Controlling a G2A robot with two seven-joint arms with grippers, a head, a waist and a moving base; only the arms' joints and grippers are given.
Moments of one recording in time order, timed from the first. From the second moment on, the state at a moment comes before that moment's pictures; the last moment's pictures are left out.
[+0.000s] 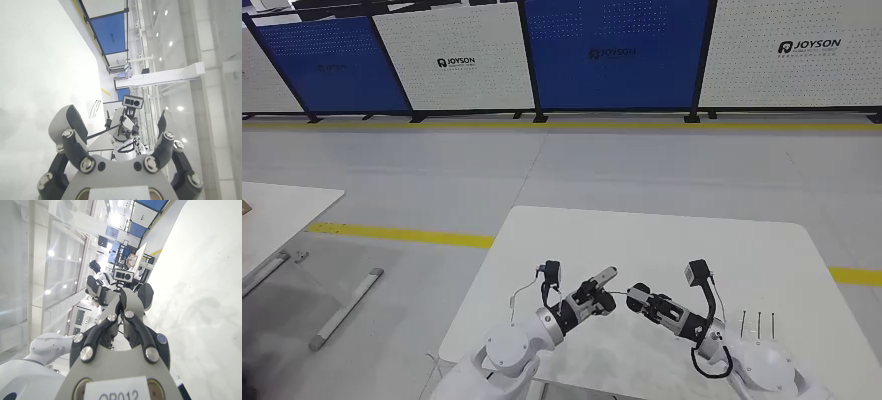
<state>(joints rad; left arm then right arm) 1.53 -1.17 -1.14 -1.78 -0.31 -0.04 -0.30 -1.19 -1.01 0.85 -1.58 0.41 -0.25 0.53</state>
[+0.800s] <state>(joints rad) 1.55 -1.16 -1.15 -1.79 -0.30 -0.08 -0.35 -1.19 -1.01 0.85 -1.58 0.41 -0.25 0.53</state>
